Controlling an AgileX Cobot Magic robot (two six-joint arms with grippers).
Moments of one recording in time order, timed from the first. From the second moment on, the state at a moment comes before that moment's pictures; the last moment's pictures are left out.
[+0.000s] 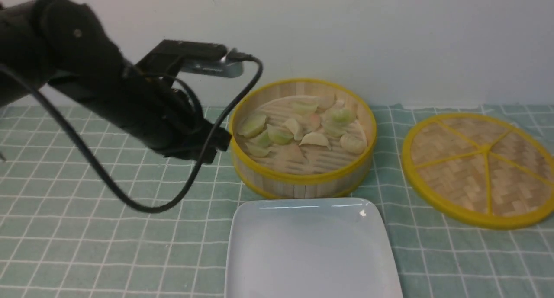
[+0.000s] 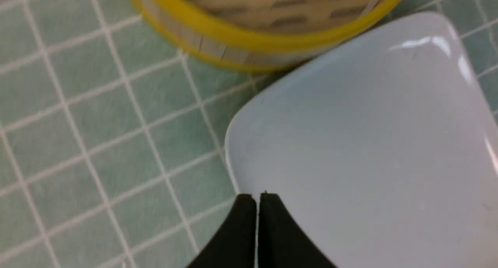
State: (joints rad) right arm -0.06 0.61 -0.77 0.43 1.23 -0.24; left arm -0.33 1.61 -1.33 -0.33 0.87 0.23
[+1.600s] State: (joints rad) right arm -0.06 0.61 -0.77 0.41 1.25 -0.19; left arm -0.36 2.17 -1.84 -0.33 0.76 0.21
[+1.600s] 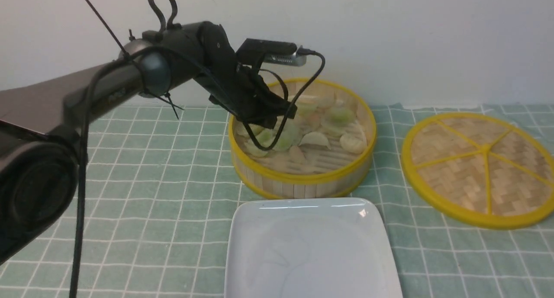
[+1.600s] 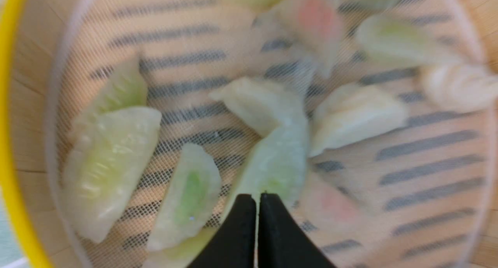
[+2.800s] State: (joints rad) right arm -0.06 0.61 -0.77 0.38 1.25 -0.19; left arm -0.42 2.31 -1.85 -0.20 0.66 0.41
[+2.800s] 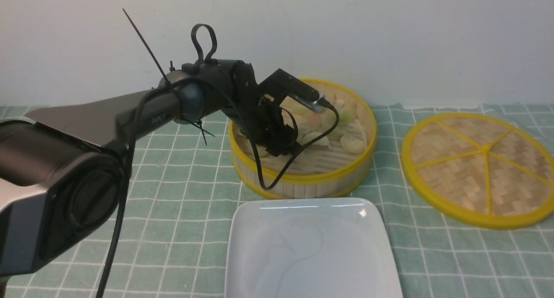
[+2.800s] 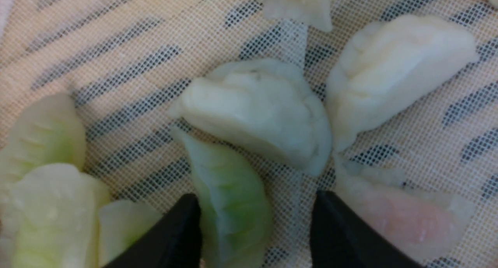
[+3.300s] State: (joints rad) right arm -0.06 0.61 -0.78 0.42 1.22 -0.23; left arm -0.42 1.97 -1.89 -0.19 1.00 0.34
